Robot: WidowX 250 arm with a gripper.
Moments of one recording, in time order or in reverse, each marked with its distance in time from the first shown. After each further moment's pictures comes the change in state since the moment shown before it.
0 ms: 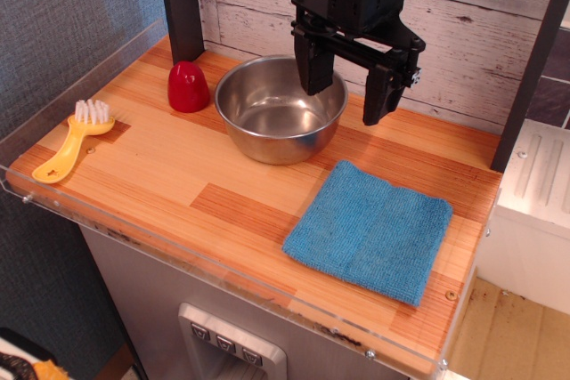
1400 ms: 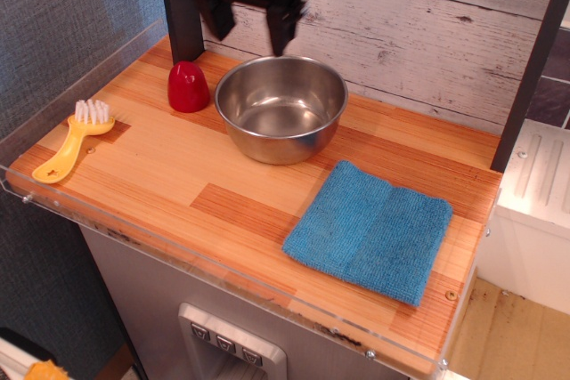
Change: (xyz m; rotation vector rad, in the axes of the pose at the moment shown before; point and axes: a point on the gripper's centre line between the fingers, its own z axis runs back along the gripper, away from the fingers) arm 0.002 0.119 0.002 0.112 -0.219 0.252
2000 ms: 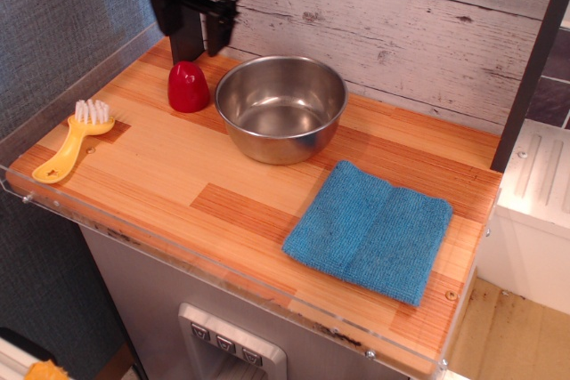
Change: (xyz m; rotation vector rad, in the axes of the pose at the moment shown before) arm 0.017 0.079 -0.048 0.074 0.173 -0.057
